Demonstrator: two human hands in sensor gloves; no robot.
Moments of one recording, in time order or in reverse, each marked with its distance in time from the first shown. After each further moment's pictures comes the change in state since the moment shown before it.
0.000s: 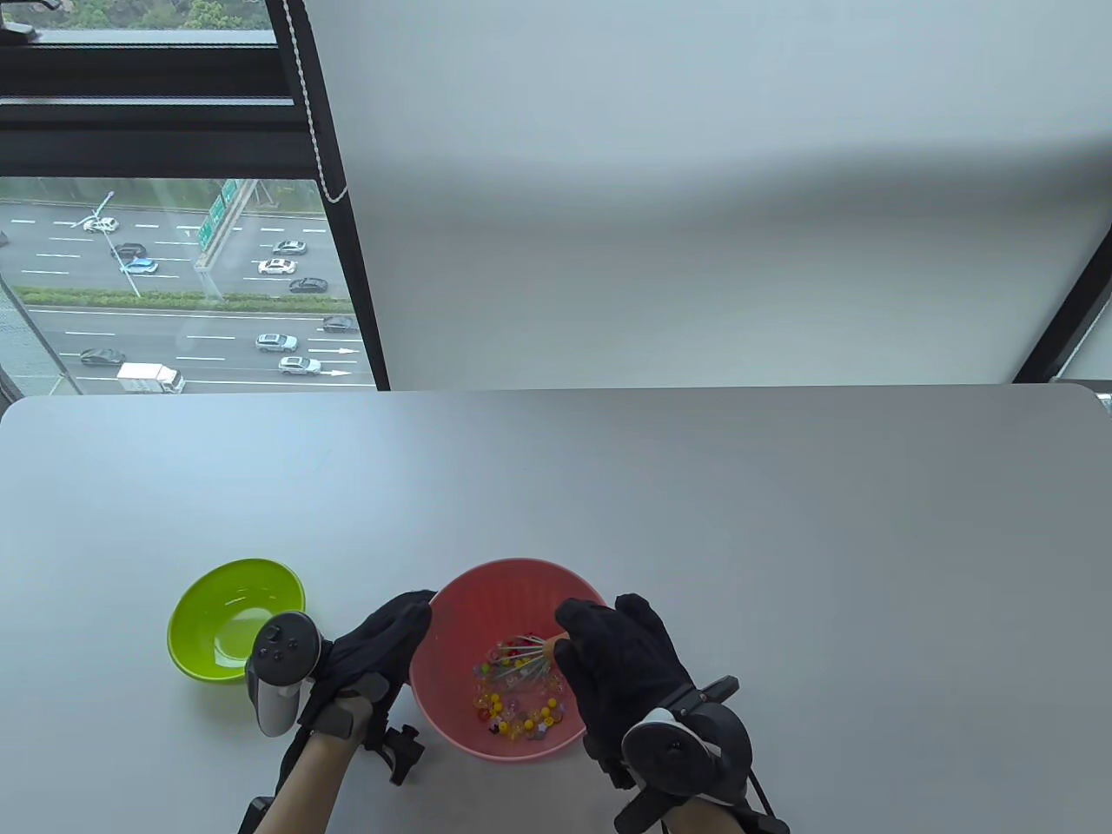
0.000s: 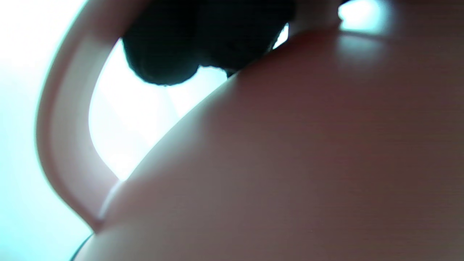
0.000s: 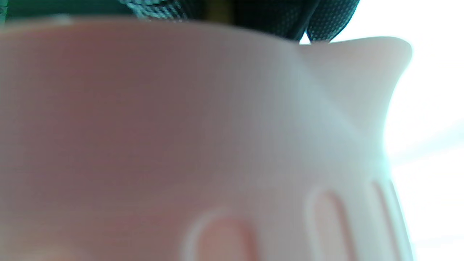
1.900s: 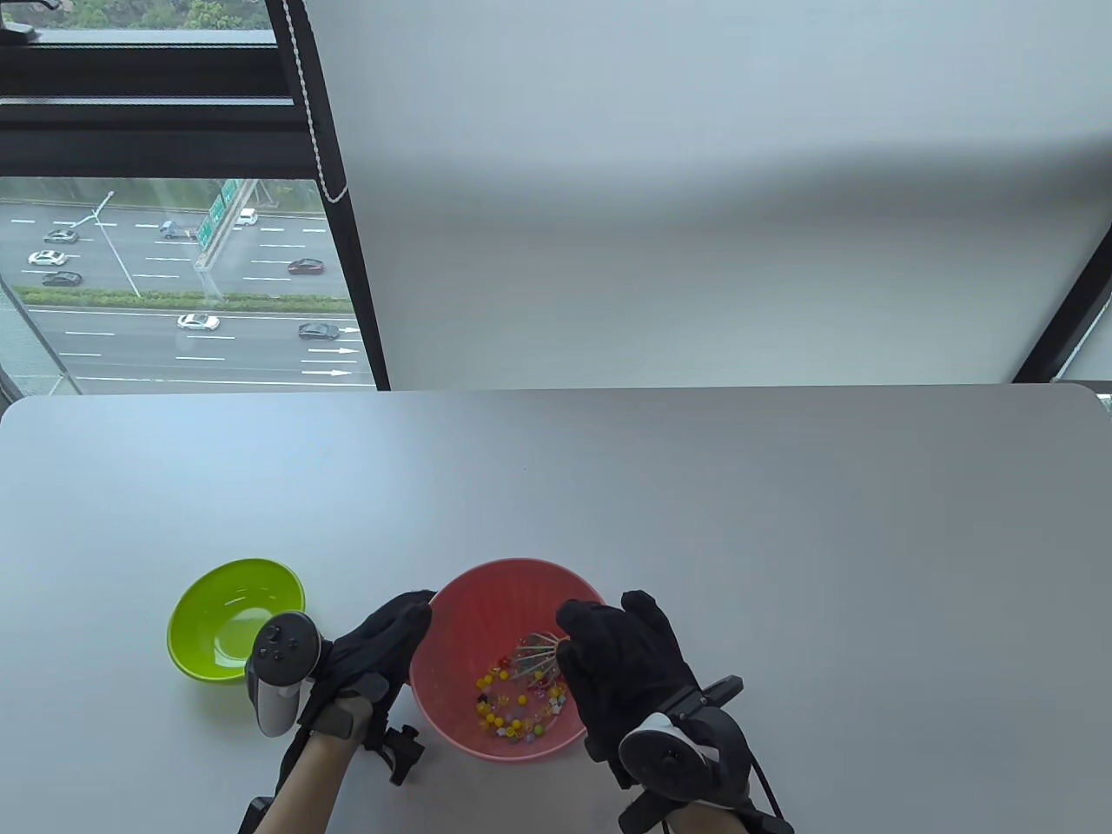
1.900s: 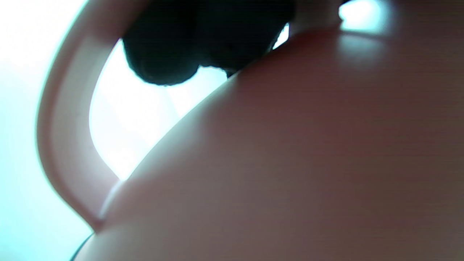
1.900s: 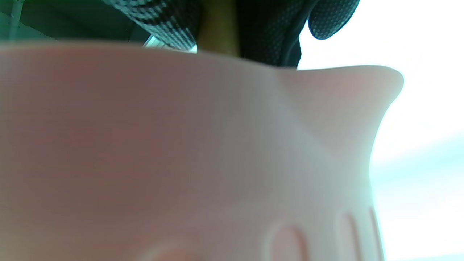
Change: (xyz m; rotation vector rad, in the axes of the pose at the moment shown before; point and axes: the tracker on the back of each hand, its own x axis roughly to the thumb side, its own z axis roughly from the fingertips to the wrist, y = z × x) left_hand 0.000 0.000 0.000 0.000 0.000 0.001; right_hand 0.001 -0.002 0.000 -0.003 -0.035 0.049
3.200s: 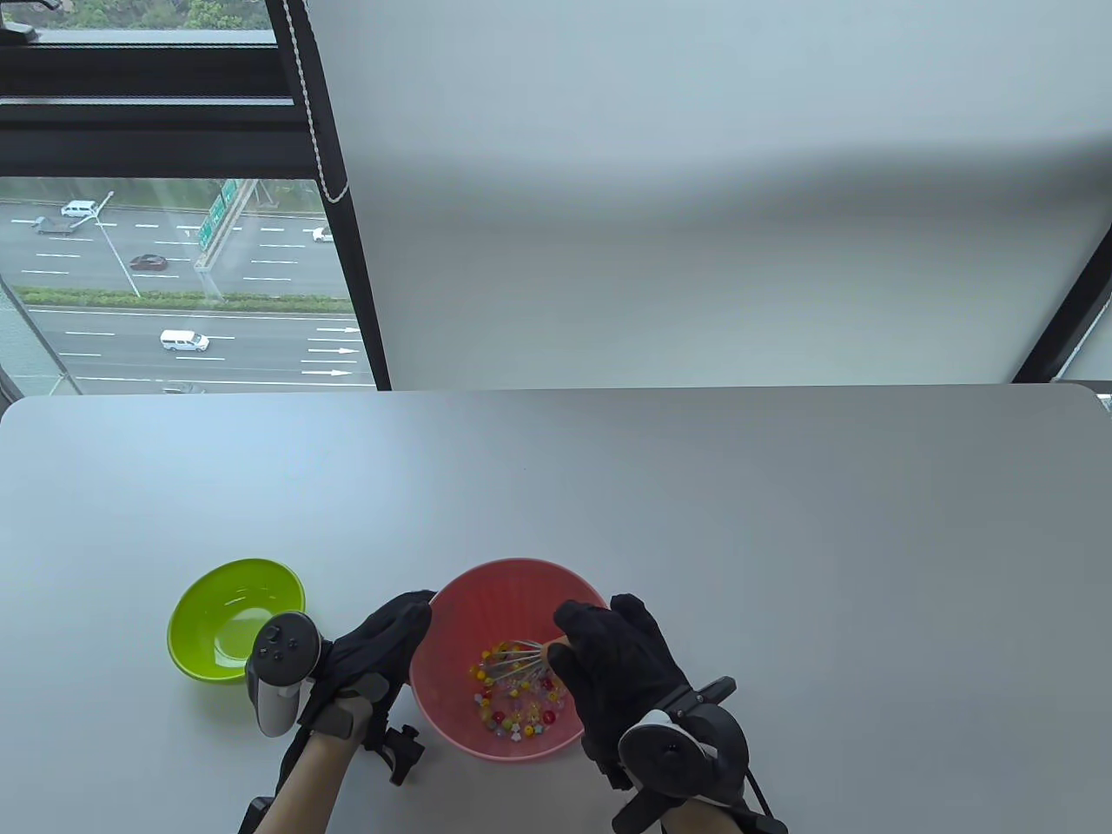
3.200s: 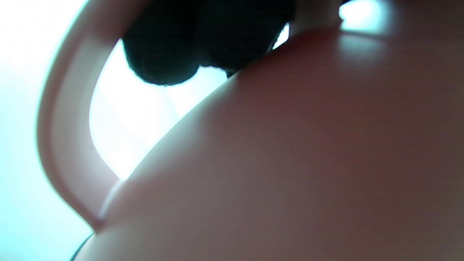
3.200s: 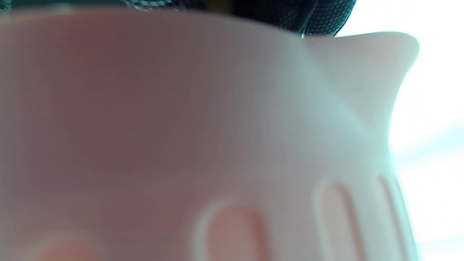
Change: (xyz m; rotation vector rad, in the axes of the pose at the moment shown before) left_hand 0.000 0.000 0.000 0.000 0.000 0.001; right_hand 0.000 0.004 0.001 0.006 0.028 -0.041
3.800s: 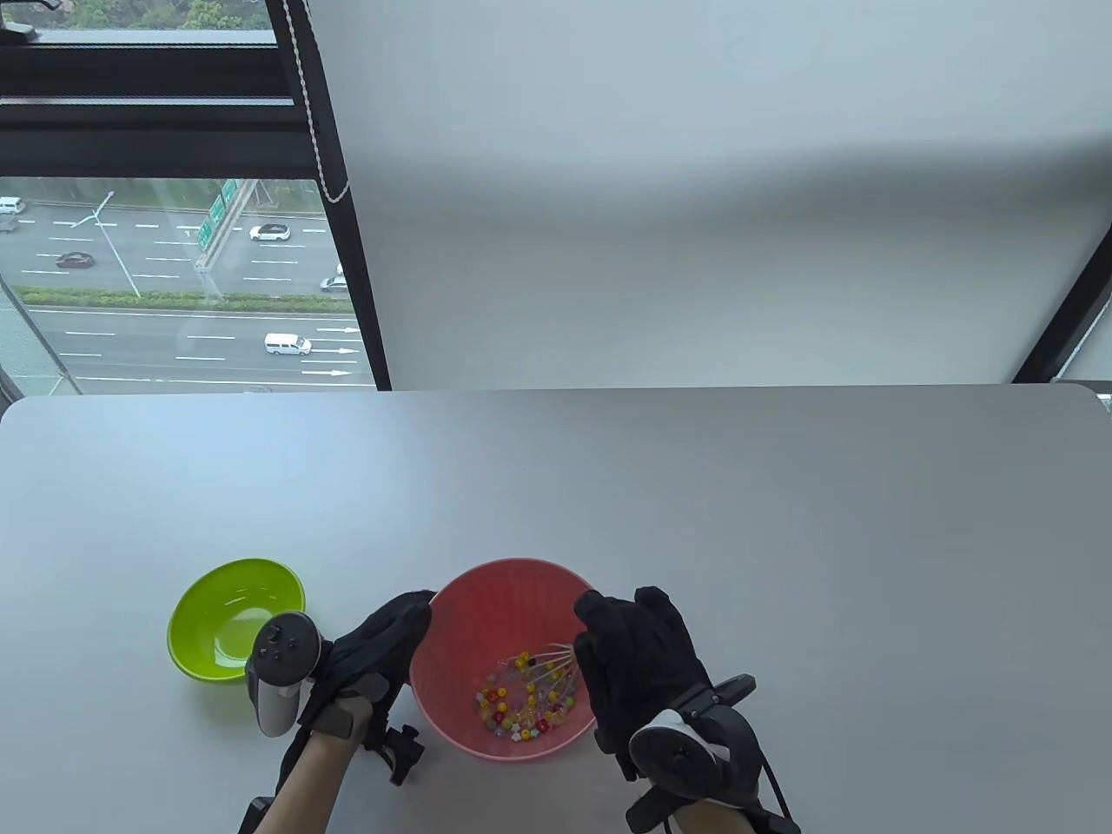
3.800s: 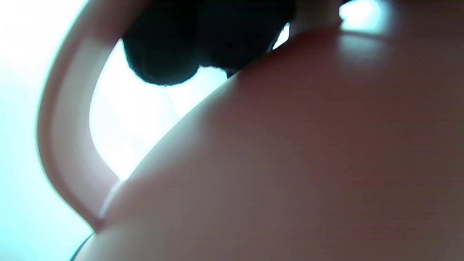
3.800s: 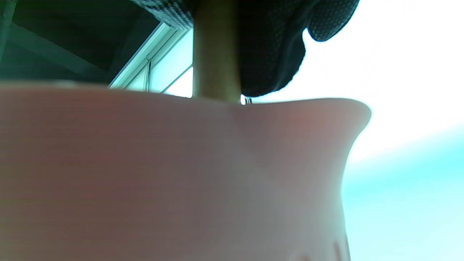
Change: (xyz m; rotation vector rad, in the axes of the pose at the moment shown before) left_hand 0.000 0.000 0.000 0.000 0.000 0.000; right_hand -0.006 -0.012 -0.002 -0.031 0.000 0.049
